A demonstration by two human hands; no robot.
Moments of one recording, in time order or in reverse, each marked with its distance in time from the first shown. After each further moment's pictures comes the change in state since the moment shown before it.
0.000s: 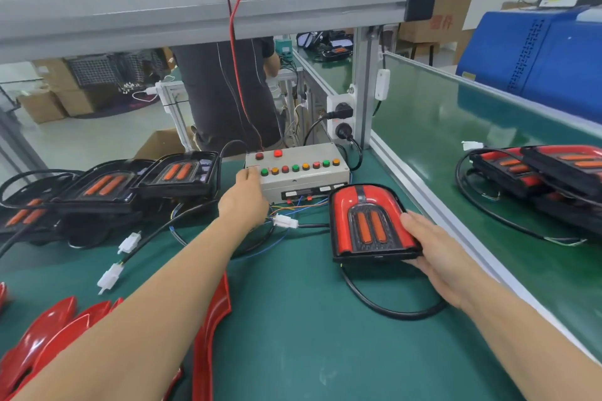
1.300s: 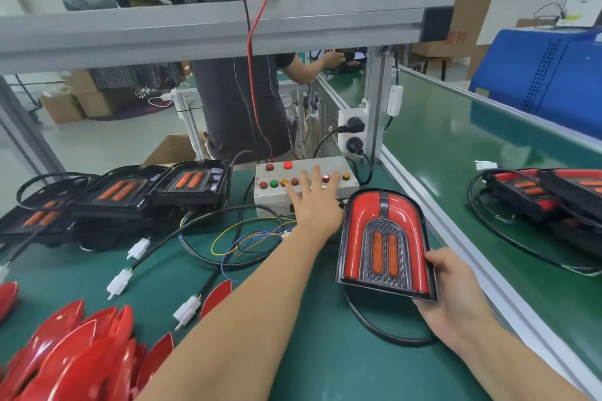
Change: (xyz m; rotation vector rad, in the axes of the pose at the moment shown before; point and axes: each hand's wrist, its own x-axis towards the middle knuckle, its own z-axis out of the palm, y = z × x) left_hand 0.009 0.092 0.039 0.038 0.000 0.209; right_hand -0.010 0.012 0.010 0.549 0.024 0.033
